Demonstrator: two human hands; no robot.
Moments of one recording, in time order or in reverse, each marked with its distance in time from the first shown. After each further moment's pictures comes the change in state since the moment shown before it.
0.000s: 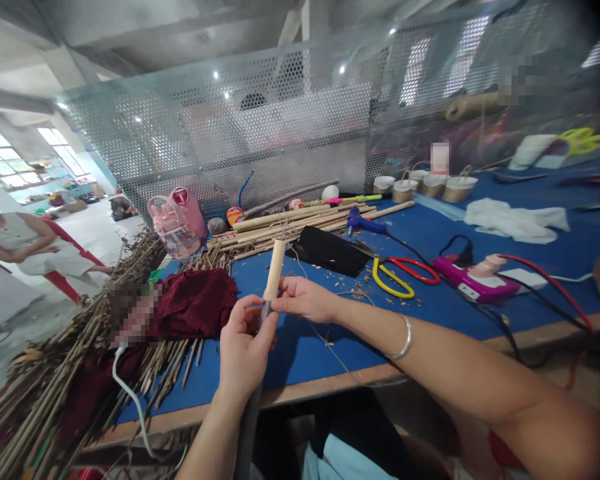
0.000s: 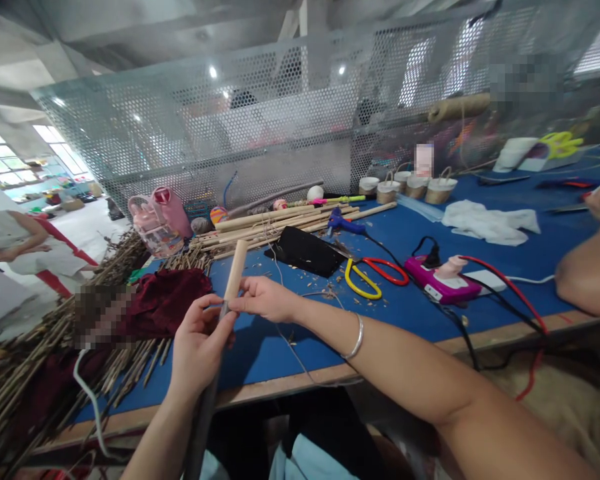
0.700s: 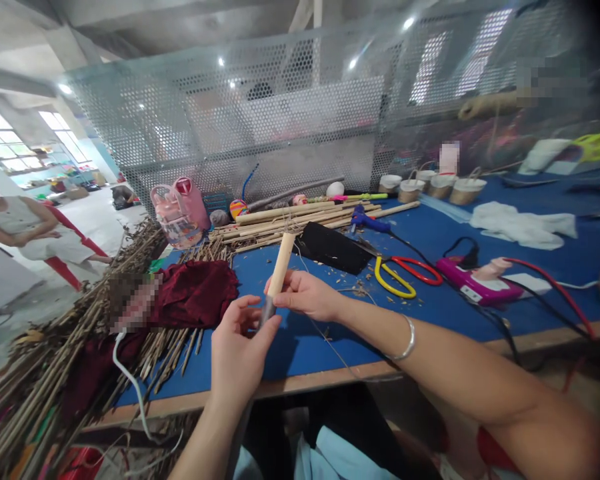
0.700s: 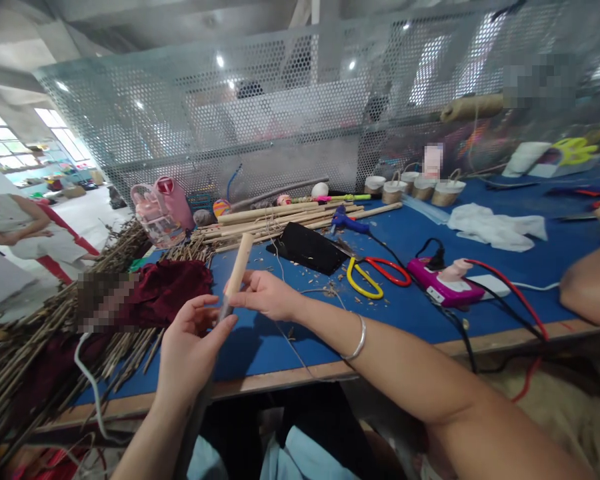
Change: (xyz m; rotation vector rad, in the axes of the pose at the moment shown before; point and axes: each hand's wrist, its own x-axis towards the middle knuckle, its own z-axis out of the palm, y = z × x) left_hand -0.012 0.014 -0.003 0.081 0.141 -0.052; right_hand -0.004 -0.003 0.008 0.025 0.073 -0.025
